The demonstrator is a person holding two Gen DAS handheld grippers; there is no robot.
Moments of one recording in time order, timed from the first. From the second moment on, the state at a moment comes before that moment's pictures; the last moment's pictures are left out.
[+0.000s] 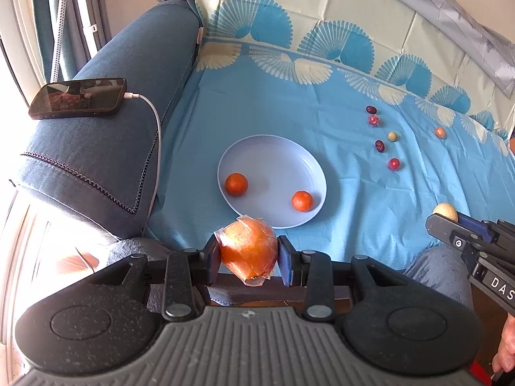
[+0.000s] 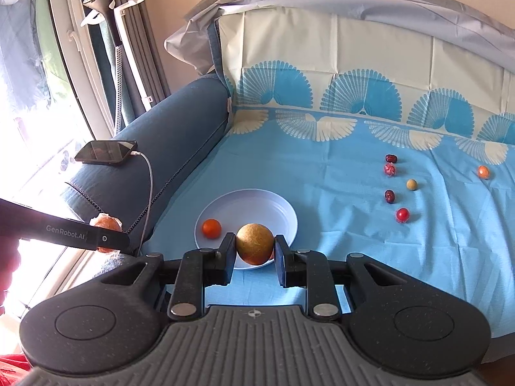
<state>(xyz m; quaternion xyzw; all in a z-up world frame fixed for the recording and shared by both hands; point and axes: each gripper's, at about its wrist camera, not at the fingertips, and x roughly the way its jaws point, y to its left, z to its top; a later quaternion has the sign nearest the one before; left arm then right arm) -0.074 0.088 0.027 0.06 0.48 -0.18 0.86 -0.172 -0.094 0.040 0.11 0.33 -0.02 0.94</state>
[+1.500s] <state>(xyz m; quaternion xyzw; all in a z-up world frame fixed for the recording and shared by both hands) 0.105 0.022 -0.108 0.11 0.55 -0.14 0.82 0.011 -0.101 -0.079 0.10 0.42 0.01 0.90</state>
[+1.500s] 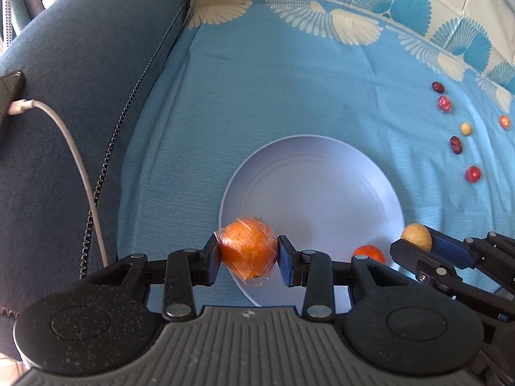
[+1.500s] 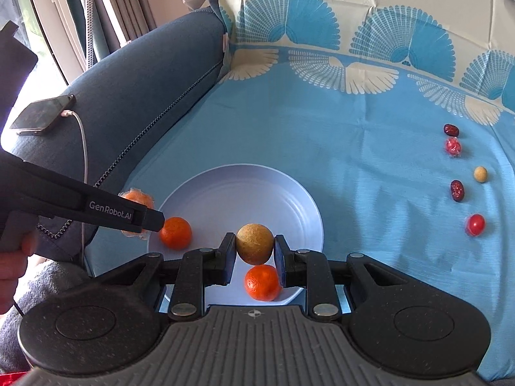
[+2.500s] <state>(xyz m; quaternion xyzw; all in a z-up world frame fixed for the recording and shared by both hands) -0.013 0.079 -0.034 0.11 0.52 -0.12 0.84 -0.102 -0.077 -0.016 0.07 0.43 0.00 0.90</state>
